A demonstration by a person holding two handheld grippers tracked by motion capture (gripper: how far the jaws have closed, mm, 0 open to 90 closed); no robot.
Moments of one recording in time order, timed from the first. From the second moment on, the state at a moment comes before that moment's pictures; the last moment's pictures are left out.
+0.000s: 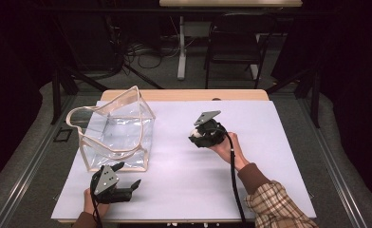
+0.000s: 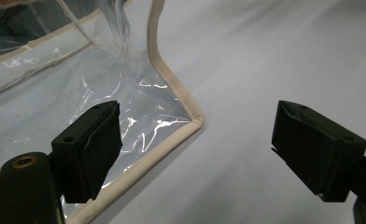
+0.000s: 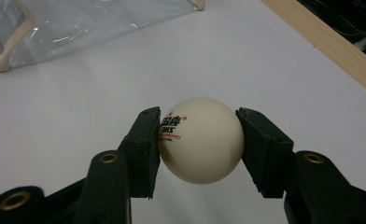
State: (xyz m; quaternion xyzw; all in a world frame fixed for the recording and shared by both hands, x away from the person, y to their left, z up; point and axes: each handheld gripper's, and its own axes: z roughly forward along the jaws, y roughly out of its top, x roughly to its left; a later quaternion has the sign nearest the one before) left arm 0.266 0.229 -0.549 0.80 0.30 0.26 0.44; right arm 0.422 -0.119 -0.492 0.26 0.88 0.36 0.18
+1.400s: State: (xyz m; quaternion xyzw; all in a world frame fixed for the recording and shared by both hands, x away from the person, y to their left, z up) left arm 0.266 0.228 -0.549 0.80 0.30 0.26 0.44; right arm 0.415 -0.126 -0.447 0.24 0.87 0.37 0.21
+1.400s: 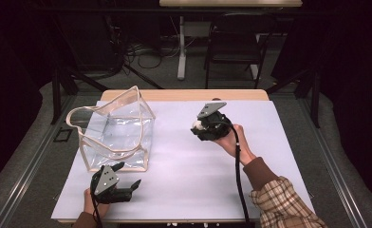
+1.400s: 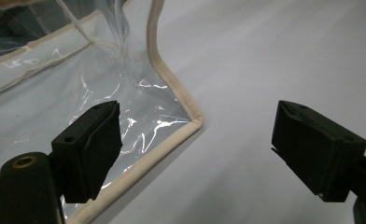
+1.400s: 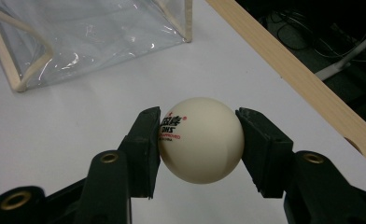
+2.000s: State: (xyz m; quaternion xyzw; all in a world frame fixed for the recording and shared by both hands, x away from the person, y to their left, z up) left arm 0.267 0.228 -0.550 0.80 0.30 0.26 0.44; right arm 0.414 -0.127 -0.429 0.24 0.87 0.37 0.22
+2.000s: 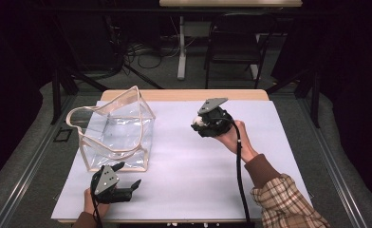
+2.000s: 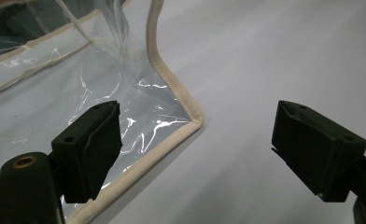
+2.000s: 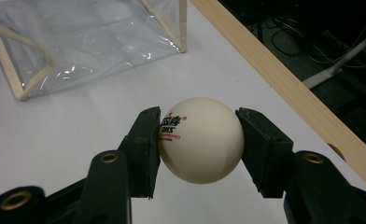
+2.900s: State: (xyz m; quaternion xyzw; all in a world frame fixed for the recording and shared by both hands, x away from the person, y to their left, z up) left arm 0.267 0.229 -0.550 0.80 0.30 0.26 0.44; right arm 0.412 -0.128 -0.408 0.23 0.87 0.37 0.23
